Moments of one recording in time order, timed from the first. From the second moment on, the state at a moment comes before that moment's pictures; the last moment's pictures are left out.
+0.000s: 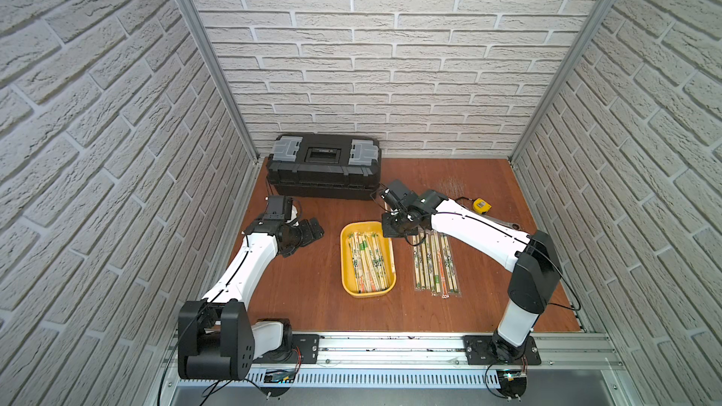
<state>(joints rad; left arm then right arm) -0.05 1.24 0.84 -0.70 0.26 -0.49 0.72 1.77 1.54 -0.96 0.06 0.69</state>
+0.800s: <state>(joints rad) -0.07 1.24 0.84 -0.70 0.26 -0.49 0.74 1.97 1.44 -1.01 0.21 0.73</state>
